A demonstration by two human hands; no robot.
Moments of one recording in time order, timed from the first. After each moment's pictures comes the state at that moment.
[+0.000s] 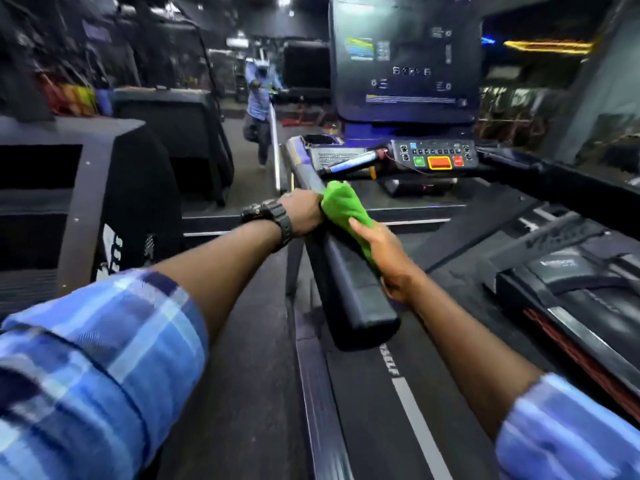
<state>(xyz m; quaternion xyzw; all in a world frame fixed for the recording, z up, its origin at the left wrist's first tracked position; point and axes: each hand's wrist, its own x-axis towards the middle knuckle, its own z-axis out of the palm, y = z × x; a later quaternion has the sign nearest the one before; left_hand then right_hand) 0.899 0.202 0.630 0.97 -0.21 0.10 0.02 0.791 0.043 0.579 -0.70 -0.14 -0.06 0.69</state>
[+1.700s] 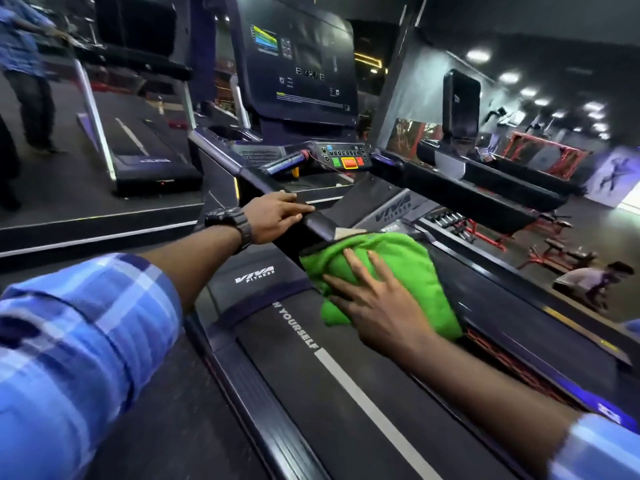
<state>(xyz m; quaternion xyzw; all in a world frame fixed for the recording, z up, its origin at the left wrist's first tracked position) 1.006 0.275 0.597 0.80 -0.56 0.10 0.20 0.734 0.179 0.589 -0.92 -0.01 0.00 -0.39</state>
